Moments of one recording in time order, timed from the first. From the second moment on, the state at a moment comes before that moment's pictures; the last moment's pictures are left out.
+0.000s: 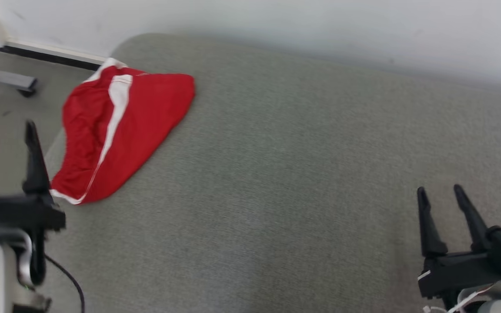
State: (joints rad) left arm -0.44 0.24 0.14 0.33 -0.24 -0.12 -0.25; right arm -0.07 -0.13 -0.04 0.04 0.16 0.13 -0.11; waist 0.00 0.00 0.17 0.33
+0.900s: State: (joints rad) left arm -0.92 0.50 0.08 0.87 -0.41 -0.13 -0.02; right arm -0.10 -0.11 -0.17 -0.14 0.11 0.13 -0.08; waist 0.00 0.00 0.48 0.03
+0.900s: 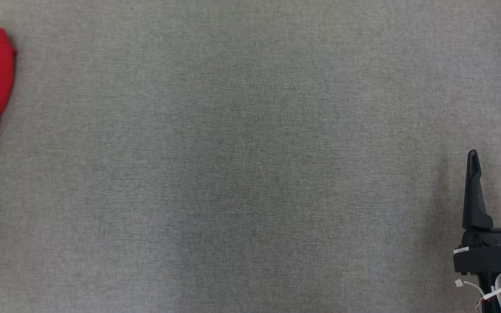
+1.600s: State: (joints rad) left arm -0.95 0.53 -0.14 1.09 -0.54 -0.13 0.17; right arm -0.12 -0.11 -0.16 -0.16 0.10 0.13 -0.06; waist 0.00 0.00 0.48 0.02
